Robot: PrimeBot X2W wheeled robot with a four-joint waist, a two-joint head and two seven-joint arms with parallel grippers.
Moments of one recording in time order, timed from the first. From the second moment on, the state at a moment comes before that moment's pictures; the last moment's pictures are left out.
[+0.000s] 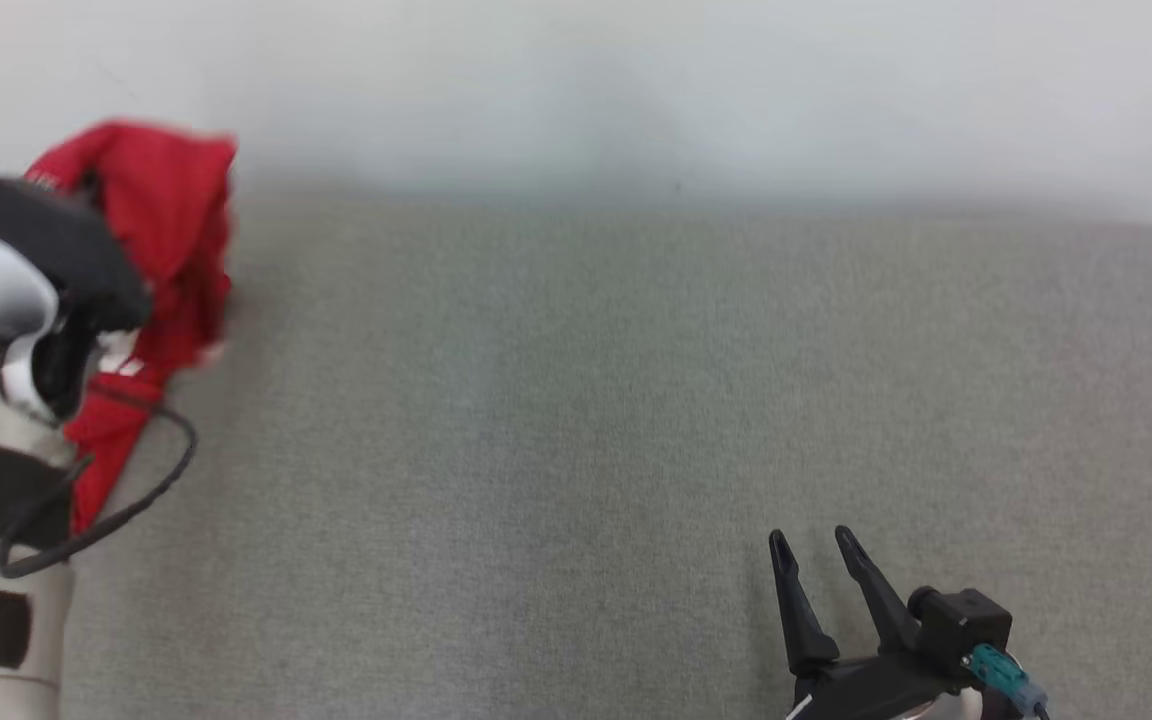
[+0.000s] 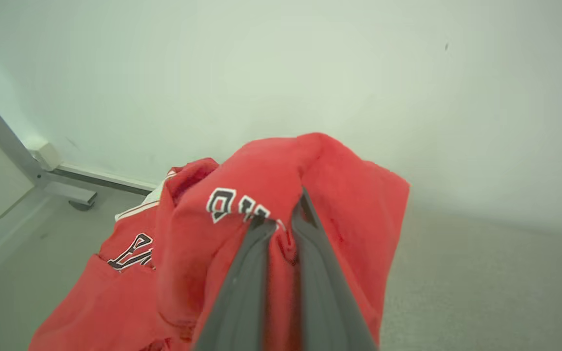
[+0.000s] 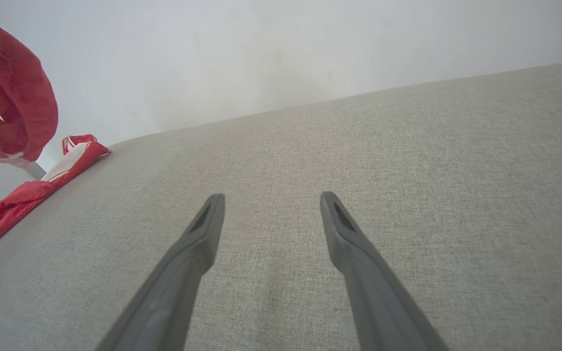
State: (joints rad) left arm -0.96 0.31 -0.01 0.83 -0.41 -0.12 0.32; right arm -0.13 -0.05 0.12 0.39 0.26 0.13 -0.24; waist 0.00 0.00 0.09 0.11
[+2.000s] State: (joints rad) left arm -0.05 0.09 -0.12 0.11 -0.37 -0.02 -0.26; right arm -0.08 -0.05 -0.03 0.36 0.19 0.13 -0.26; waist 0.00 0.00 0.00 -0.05
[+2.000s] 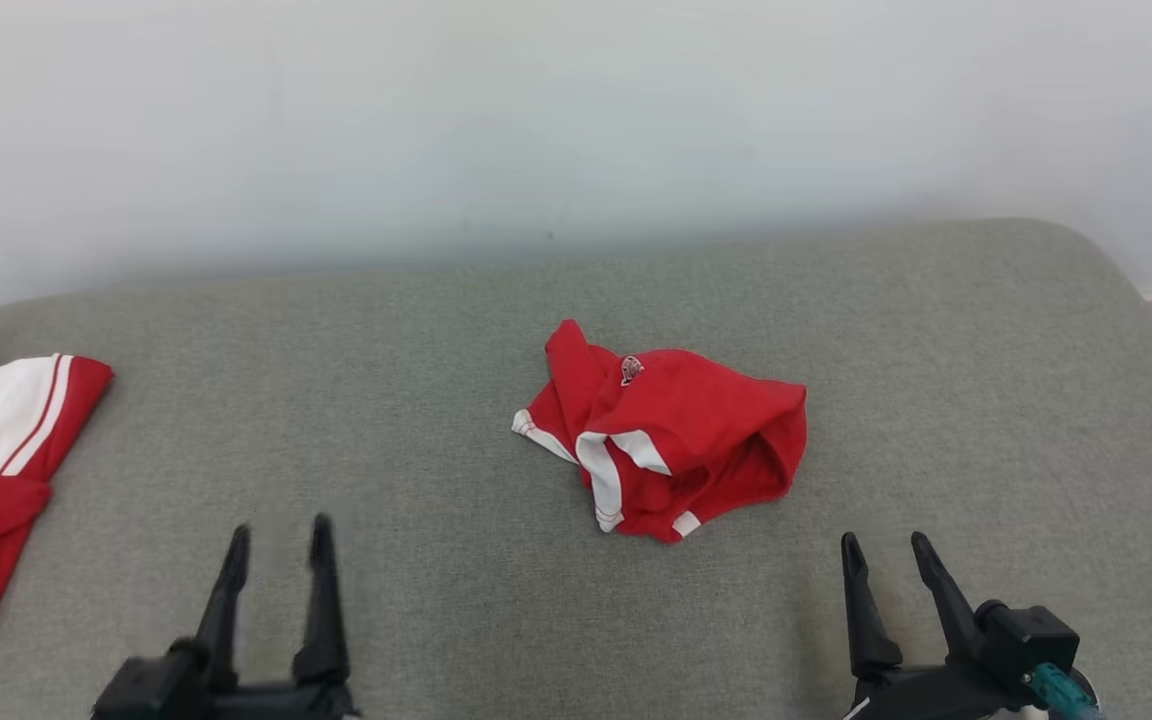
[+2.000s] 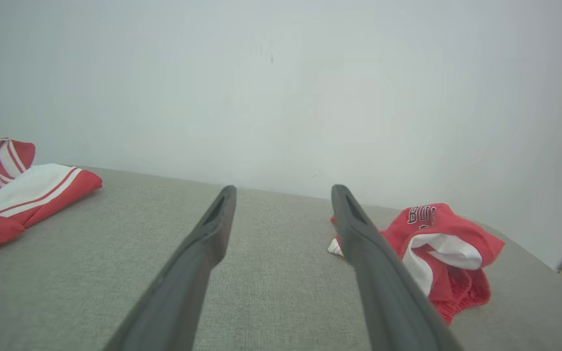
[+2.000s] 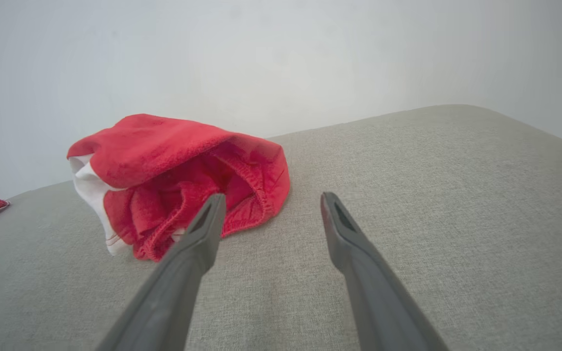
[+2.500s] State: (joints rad) left arm 0.13 0.07 0.01 0.19 -0.19 -0.07 -0.26; right arm 0.00 -0.05 -0.06 0.32 0.14 0.13 -0.25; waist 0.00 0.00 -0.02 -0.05
